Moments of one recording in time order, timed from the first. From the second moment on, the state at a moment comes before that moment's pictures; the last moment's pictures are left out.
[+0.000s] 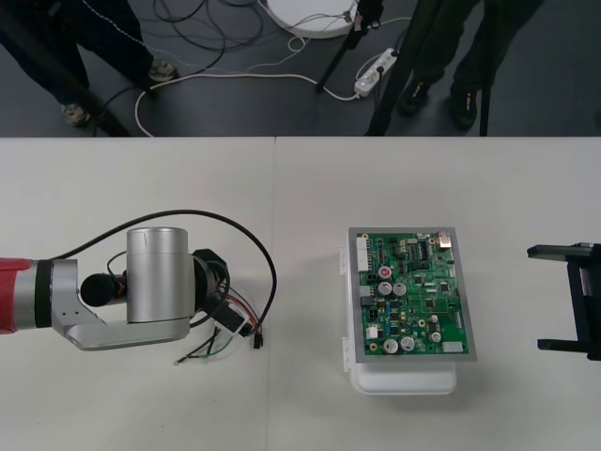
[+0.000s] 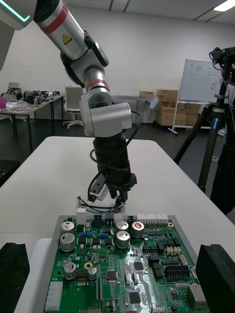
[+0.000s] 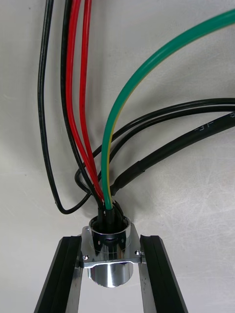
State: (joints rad) right arm -0.16 -1.20 0.56 -1.30 0.22 -1.53 0.87; left arm -0.91 0.86 -1.43 -1.77 -2.68 -1.12 0.82
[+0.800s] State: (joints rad) right arm -0.16 -1.20 0.56 -1.30 0.22 -1.53 0.83; left arm -0.92 0.90 -1.37 -1.75 -2.41 -1.12 0.84
